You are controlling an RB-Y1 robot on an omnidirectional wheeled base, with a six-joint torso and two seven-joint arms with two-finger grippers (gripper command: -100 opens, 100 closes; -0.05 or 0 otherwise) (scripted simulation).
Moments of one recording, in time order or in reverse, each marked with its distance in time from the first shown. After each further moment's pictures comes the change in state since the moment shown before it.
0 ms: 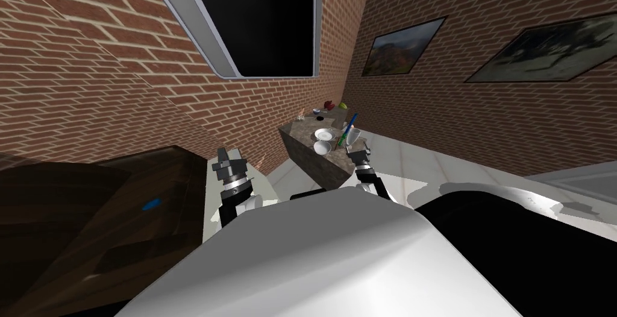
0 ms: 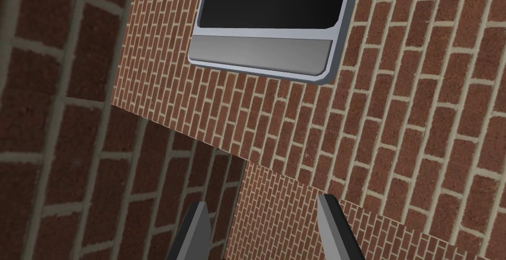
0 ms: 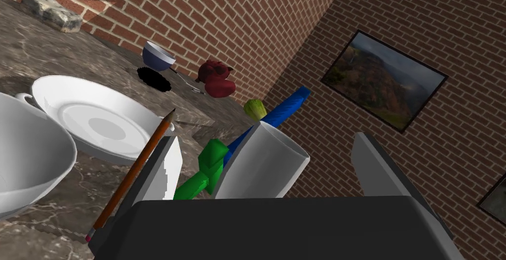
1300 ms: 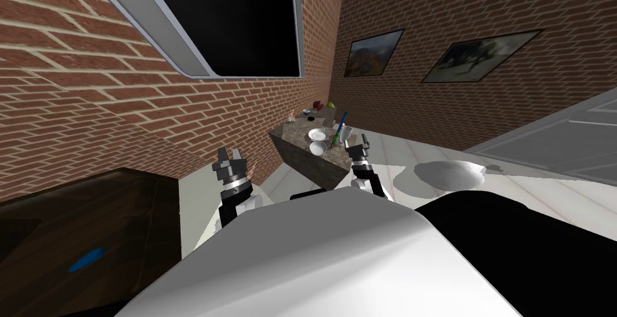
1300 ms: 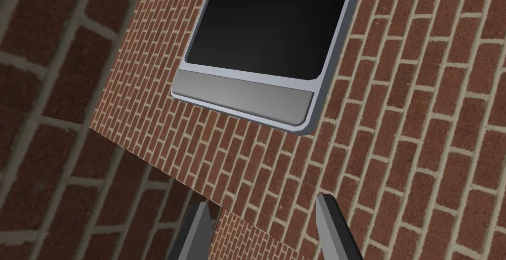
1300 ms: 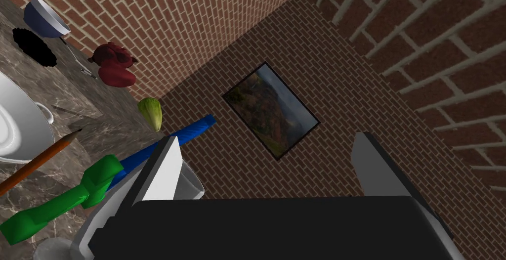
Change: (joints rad) left arm 0.000 0.000 0.000 0.000 0.000 0.000 0.000; right arm -0.048 0.074 0.015 -0.101 0.107 -0.020 0.353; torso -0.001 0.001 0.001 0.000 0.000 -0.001
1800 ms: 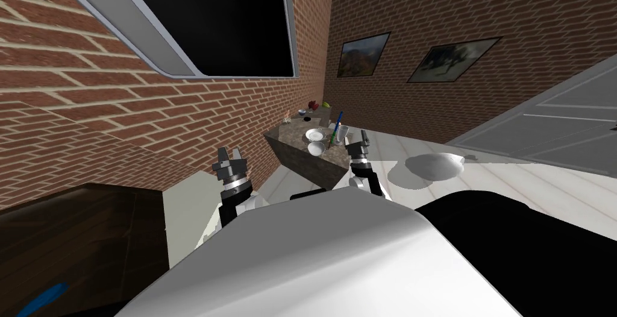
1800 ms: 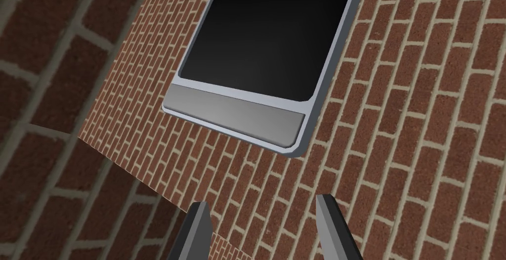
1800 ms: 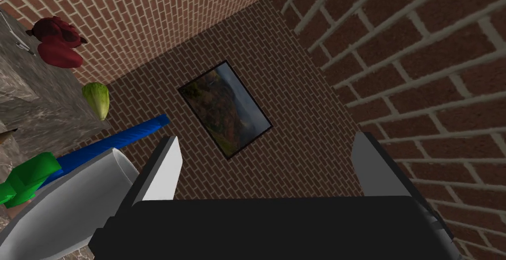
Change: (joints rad) left arm 0.000 0.000 0.000 0.000 0.000 0.000 0.000; right arm -0.025 0.036 0.008 -0.046 0.057 -0.007 0.134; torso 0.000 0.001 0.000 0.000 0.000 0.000
